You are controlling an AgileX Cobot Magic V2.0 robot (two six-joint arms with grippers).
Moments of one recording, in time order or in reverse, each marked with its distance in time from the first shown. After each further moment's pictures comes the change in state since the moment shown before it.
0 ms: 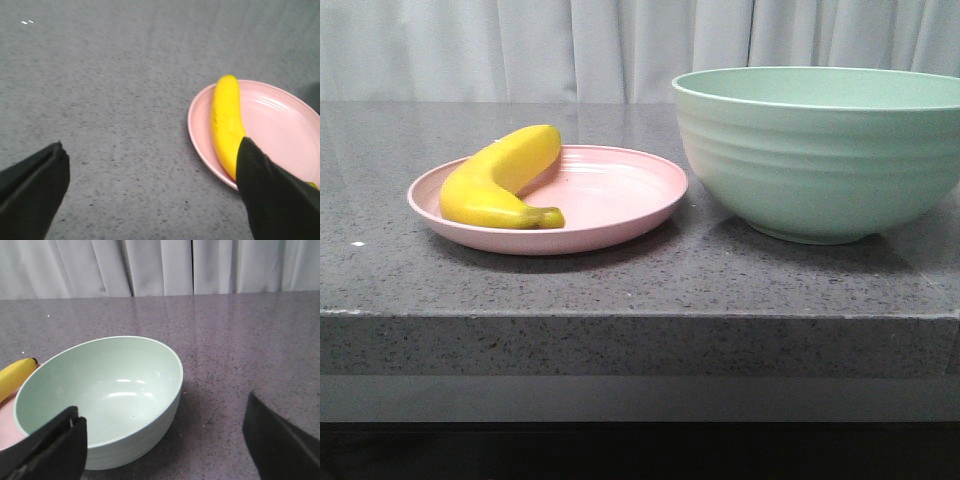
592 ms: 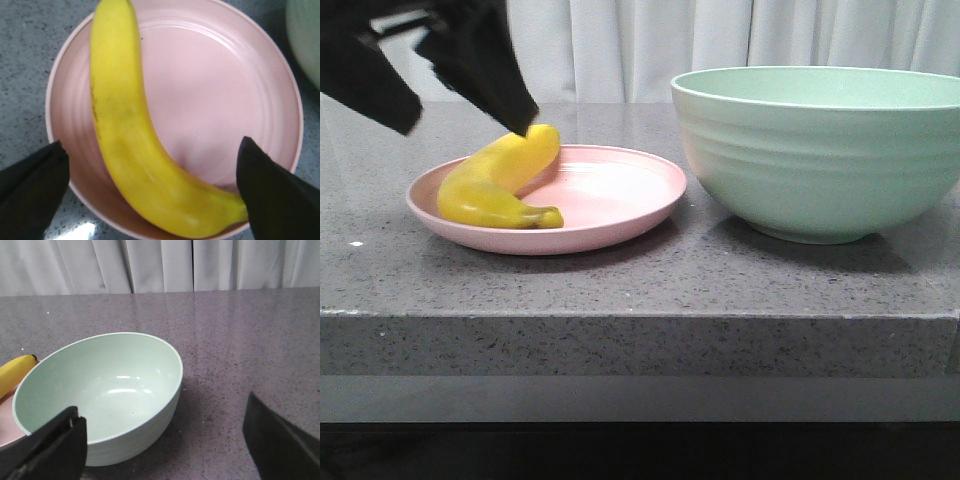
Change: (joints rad) left arm -0.273 0.718 -0.434 -0.009 0.187 -0.042; right arm 0.000 0.000 0.000 0.000 0.011 0.000
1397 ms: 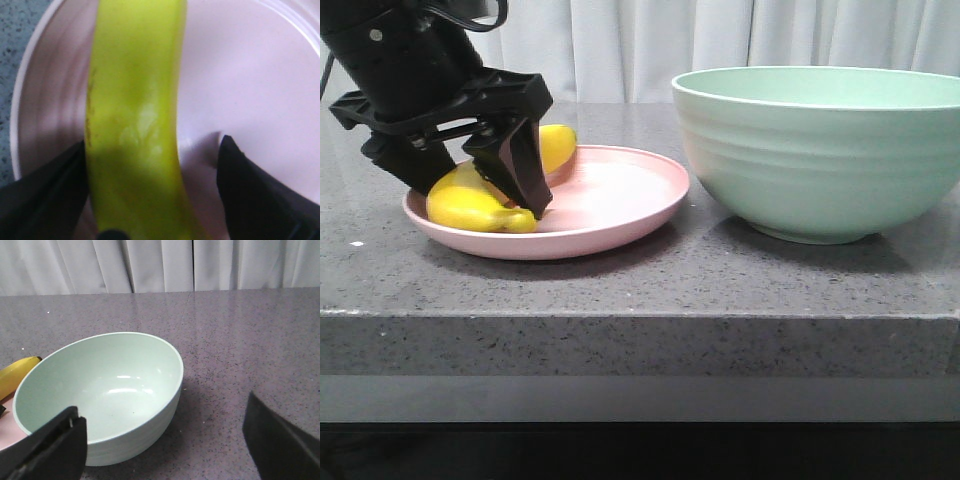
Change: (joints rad) left arm -0.002 0.190 -0.051 -0.004 0.001 -0.013; right arm 0.000 0.000 0.000 0.000 0.000 0.000
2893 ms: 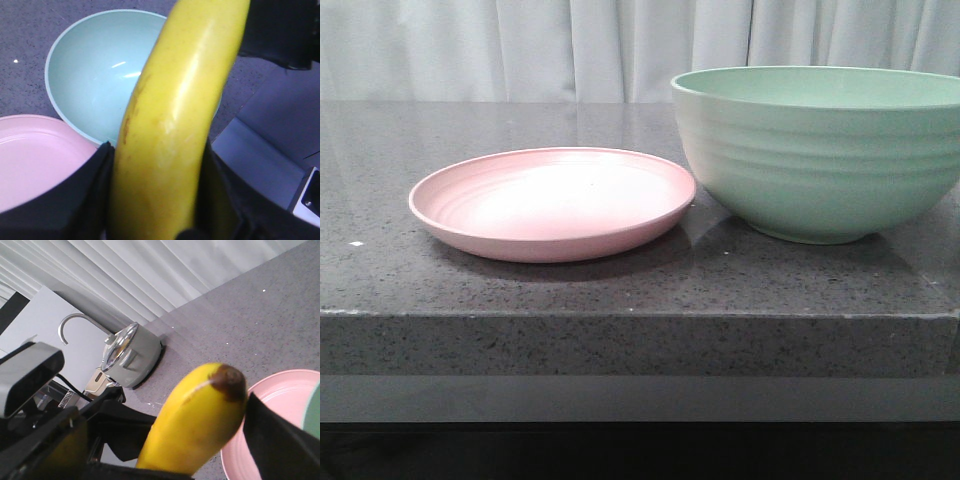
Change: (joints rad) left arm -0.369 -0.304 -0.161 -0.001 0.017 0.003; right arm 0.196 0.574 -0.303 1.348 0.169 -0.654
